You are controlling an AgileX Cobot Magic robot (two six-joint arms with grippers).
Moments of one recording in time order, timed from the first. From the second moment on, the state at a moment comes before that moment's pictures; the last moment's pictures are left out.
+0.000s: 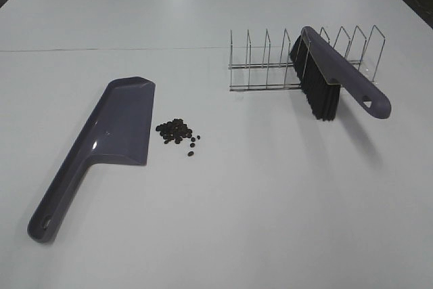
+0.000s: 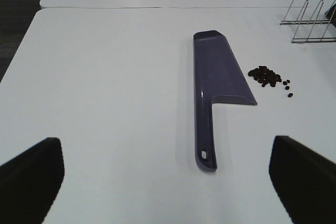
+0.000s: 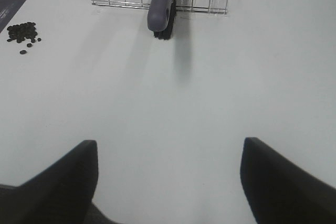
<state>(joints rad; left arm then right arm) 0.01 -0.01 -0.52 -0.15 1.08 0.05 0.06 -0.01 -0.46 0.05 1.11 -0.06</state>
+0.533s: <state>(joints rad) 0.01 -0.01 -0.52 -0.13 1.08 0.05 0.06 -0.01 -0.46 0.05 1.11 -0.06</state>
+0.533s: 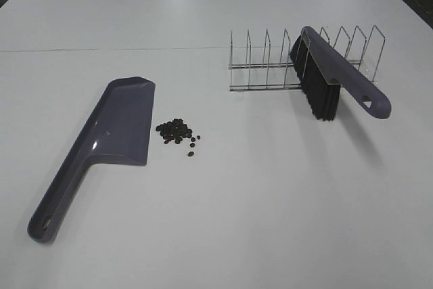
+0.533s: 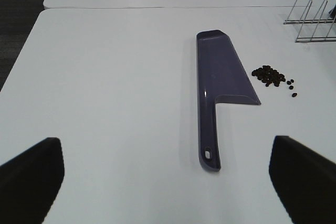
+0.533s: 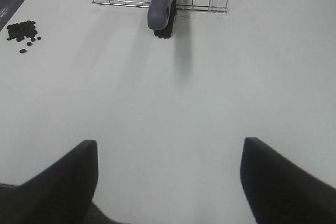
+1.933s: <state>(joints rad) 0.01 -0.01 -0.52 -0.02 1.08 0.04 0.06 -0.01 -0.46 0.05 1.11 -0.06</state>
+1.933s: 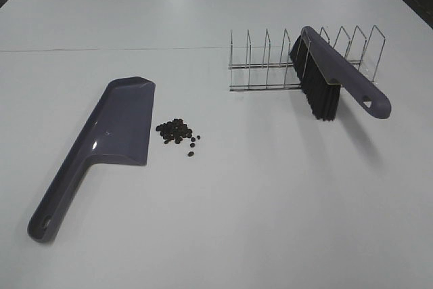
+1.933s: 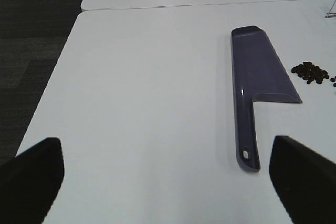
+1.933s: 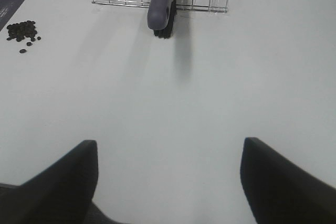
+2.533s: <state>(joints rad) 0.01 -0.01 -0.52 -0.02 1.08 0.04 0.06 -0.01 -0.46 0.05 1.11 -0.06</state>
